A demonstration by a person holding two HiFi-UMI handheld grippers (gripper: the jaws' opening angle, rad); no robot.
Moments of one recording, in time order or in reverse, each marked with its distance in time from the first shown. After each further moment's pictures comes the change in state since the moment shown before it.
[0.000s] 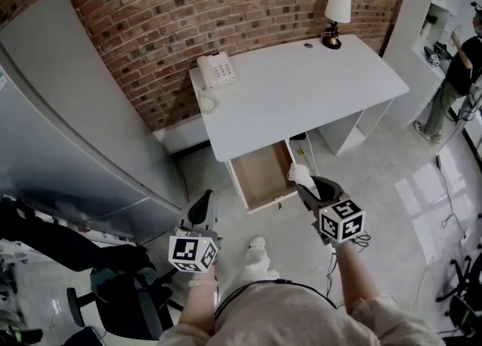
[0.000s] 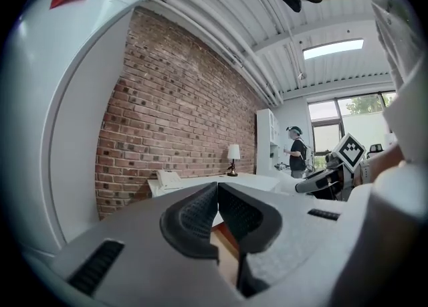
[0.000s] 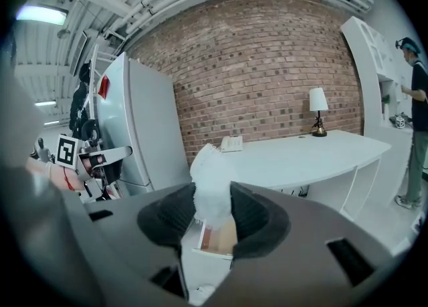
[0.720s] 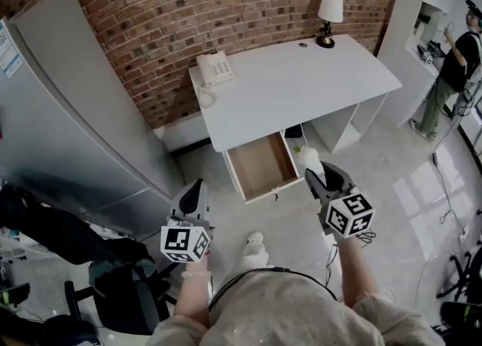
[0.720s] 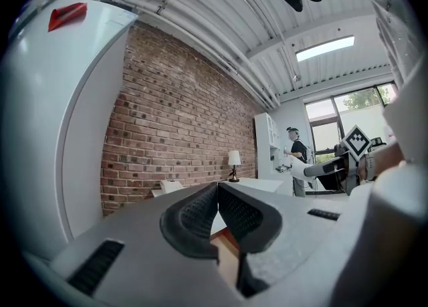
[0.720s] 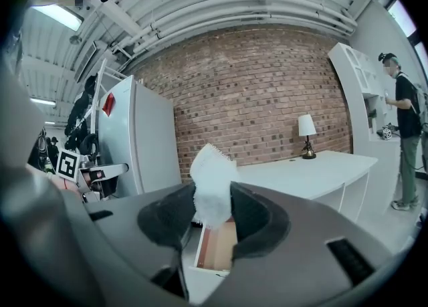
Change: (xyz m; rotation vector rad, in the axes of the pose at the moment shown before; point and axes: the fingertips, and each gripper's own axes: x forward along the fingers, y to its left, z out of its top) left arm -0.033 -0.007 0.024 0.054 -0.054 0.016; right arm -0.065 0.005 0.037 -0.010 -0.208 -0.063
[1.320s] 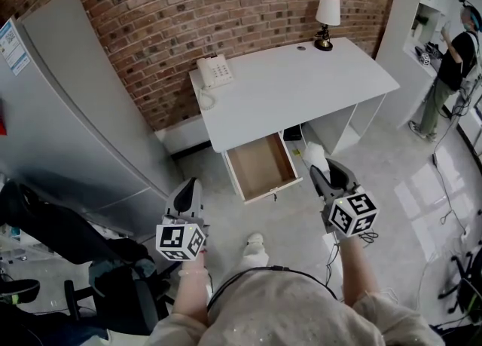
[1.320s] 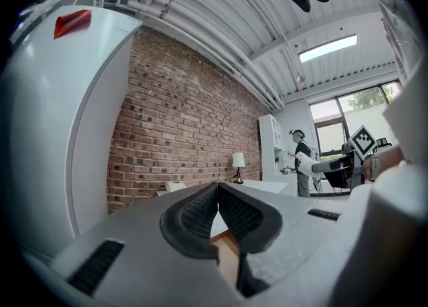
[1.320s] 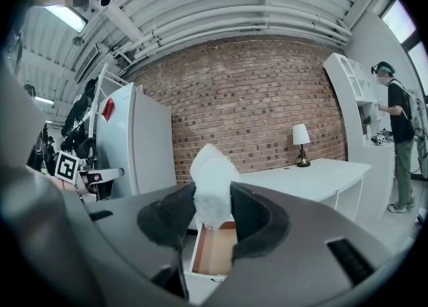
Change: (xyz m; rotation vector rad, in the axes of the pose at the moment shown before) left arm -0.014 0.007 0.007 -0.005 -0.009 0.043; right arm -0.024 -0.009 0.015 -0.008 -0.065 -0.034
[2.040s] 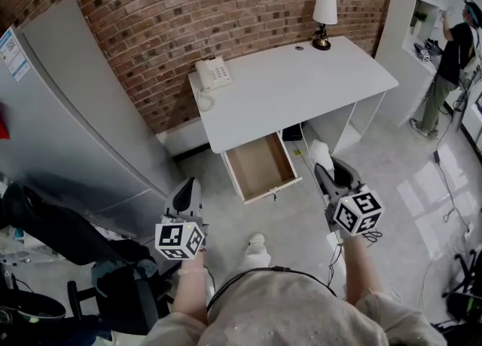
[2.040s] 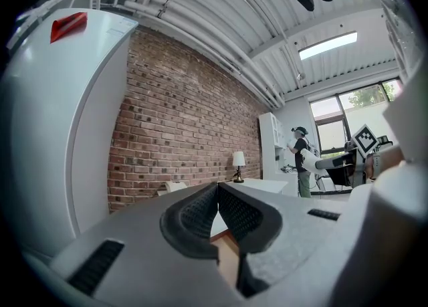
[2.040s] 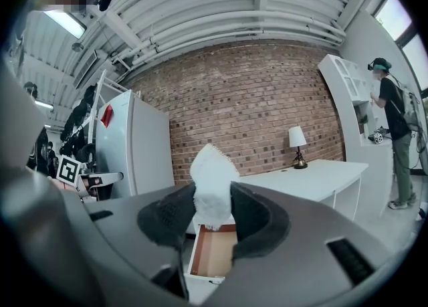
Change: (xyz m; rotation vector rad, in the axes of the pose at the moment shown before) left arm 0.003 -0.007 0.003 0.005 0.010 0.008; right arm -0.016 -0.019 0.007 0.024 -0.040 -0.005
